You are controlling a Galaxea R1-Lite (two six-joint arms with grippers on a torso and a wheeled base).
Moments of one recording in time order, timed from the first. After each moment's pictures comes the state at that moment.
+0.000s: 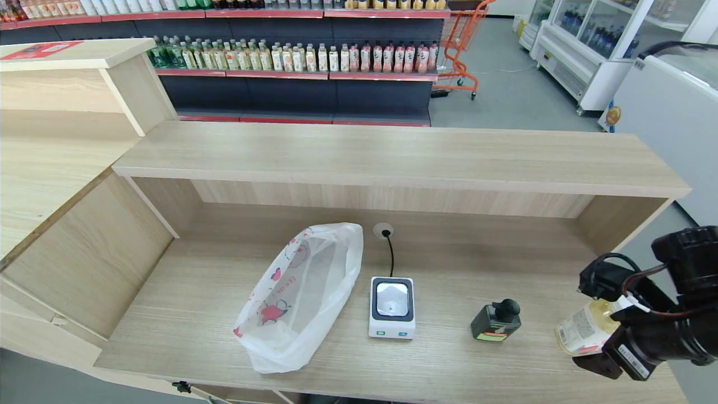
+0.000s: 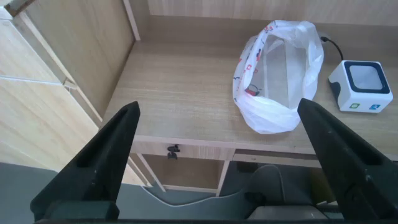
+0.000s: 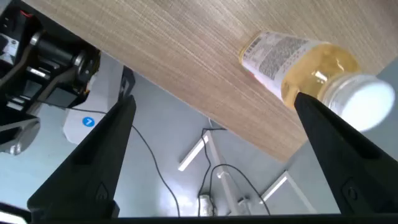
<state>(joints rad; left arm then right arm) 0.00 0.00 0.00 0.00 0.00 0.01 0.03 1.53 -0.62 0.04 0.01 -0.62</state>
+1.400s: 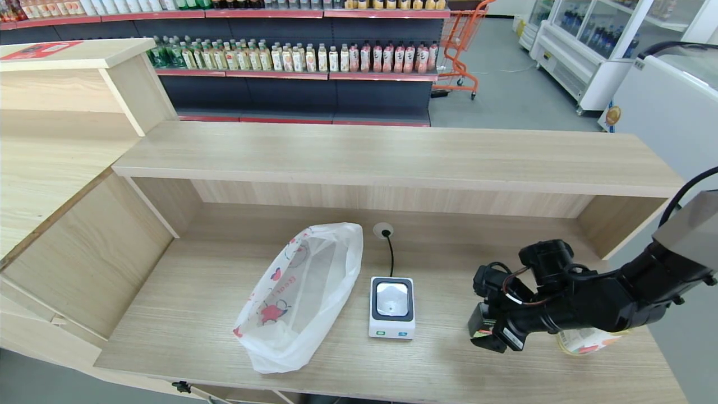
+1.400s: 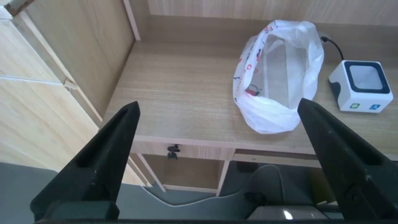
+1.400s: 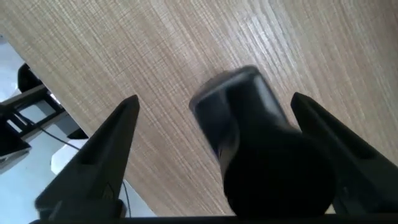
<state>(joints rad) 0.00 0.00 0.00 0.00 0.00 0.01 0.20 2.09 -0.79 -0.39 0.25 -0.75</state>
